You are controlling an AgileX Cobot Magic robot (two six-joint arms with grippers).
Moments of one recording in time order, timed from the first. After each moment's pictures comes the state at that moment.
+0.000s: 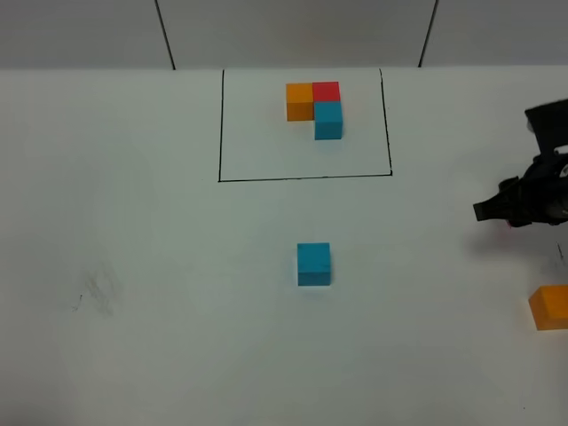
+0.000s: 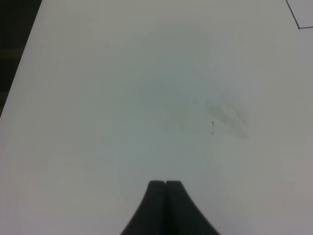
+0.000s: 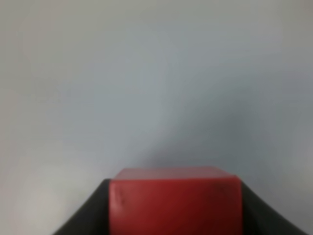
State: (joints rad) left arm 0.01 -0.01 -0.51 0.08 1.08 0.07; right arm 0.11 1.66 -0.82 0.05 0.21 -0.18
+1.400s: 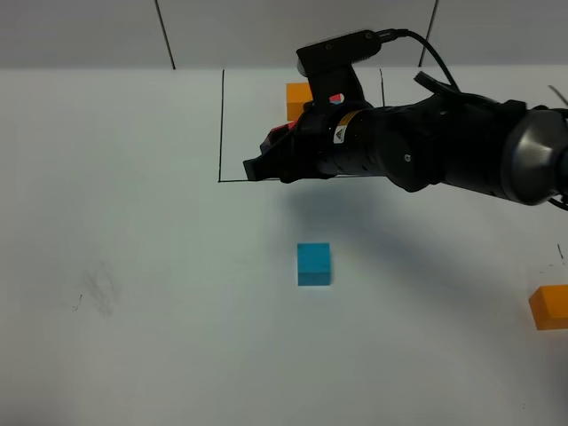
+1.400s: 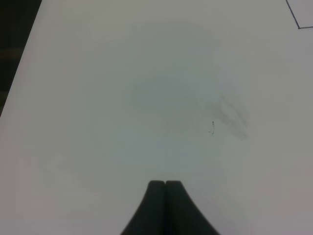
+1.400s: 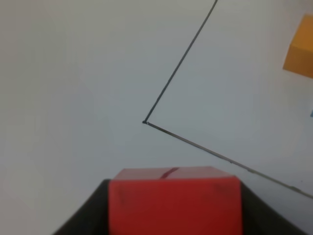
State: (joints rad) left arm 0.01 -0.01 -0.51 0.08 1.08 0.07; right arm 0.67 1.85 -1.21 0.15 0.14 0.07
